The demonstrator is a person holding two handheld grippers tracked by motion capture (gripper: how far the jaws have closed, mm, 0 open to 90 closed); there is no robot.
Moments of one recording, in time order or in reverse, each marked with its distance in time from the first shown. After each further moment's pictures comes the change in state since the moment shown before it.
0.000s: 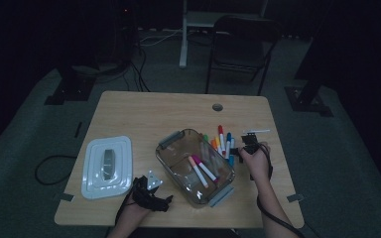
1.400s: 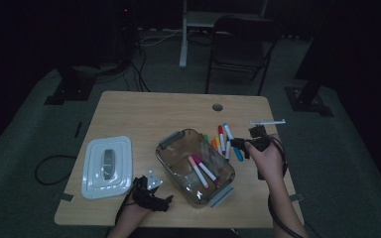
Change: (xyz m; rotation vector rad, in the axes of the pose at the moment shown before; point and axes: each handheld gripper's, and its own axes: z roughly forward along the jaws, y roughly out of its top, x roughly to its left) left arm 0.000 0.000 0.000 -0.001 0.000 -0.001; right arm 0.060 0.014 -0.118 -0.142 0.160 -0.135
